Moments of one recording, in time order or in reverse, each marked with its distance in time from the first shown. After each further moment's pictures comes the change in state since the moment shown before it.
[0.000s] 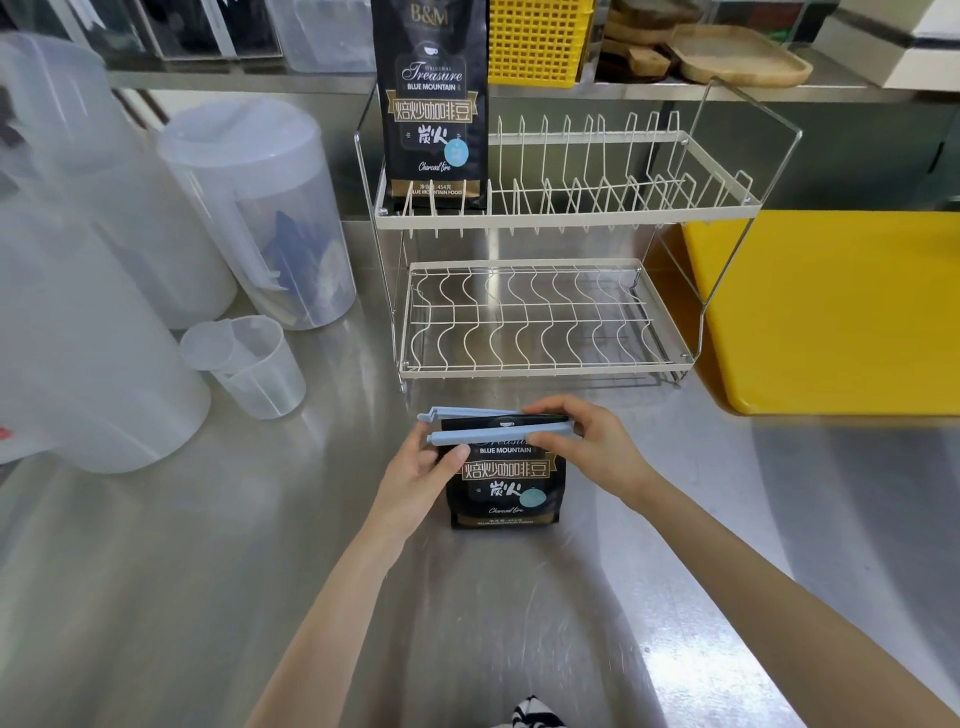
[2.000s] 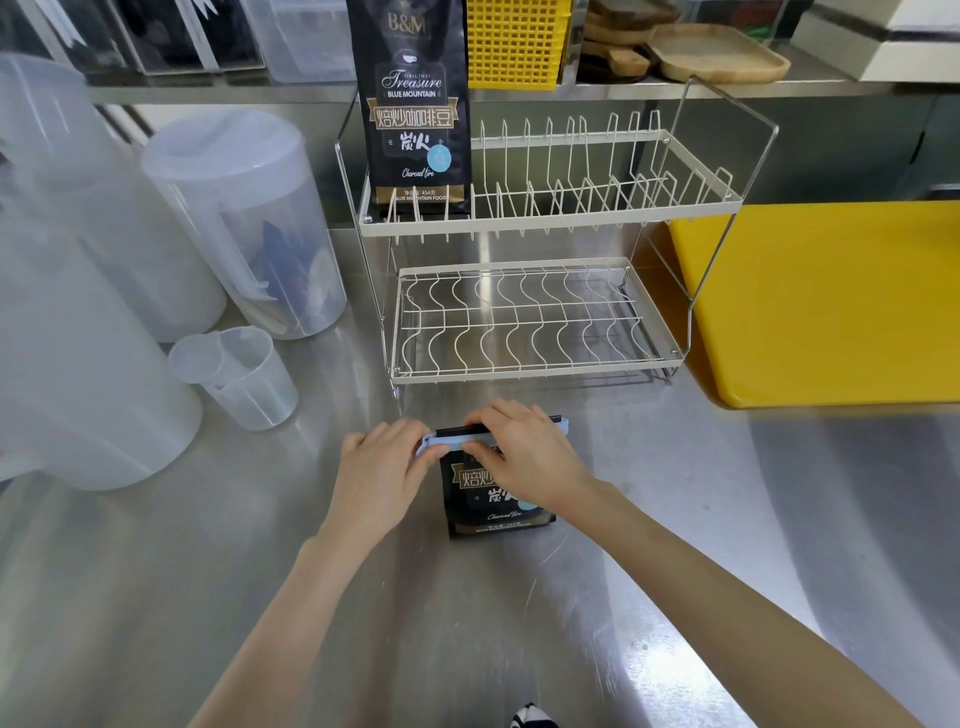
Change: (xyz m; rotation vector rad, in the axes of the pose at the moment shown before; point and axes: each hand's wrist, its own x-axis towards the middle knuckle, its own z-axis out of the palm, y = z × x) left_hand 0.012 0.007 -0.023 1.063 0.143 0.432; right_hand 0.011 -0.020 0.046 -0.719 -0.019 -0.285
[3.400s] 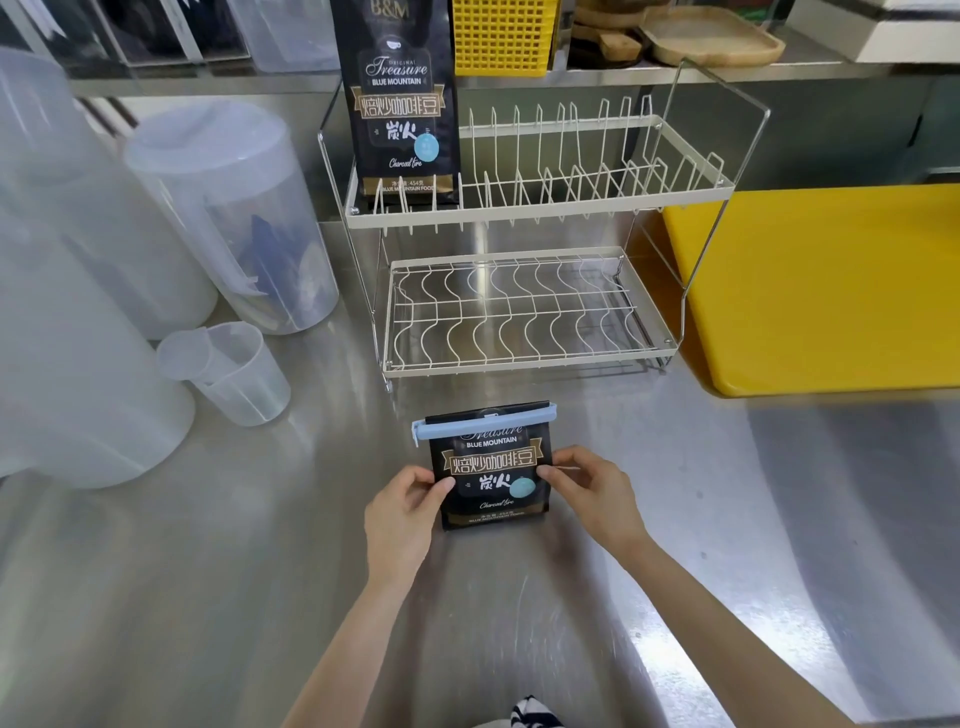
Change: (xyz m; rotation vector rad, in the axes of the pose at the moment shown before) left_hand -0.034 0.025 0.044 -0.709 0.072 -0.559; right_hand -0.066 0.053 0.018 0.711 0.208 0.576
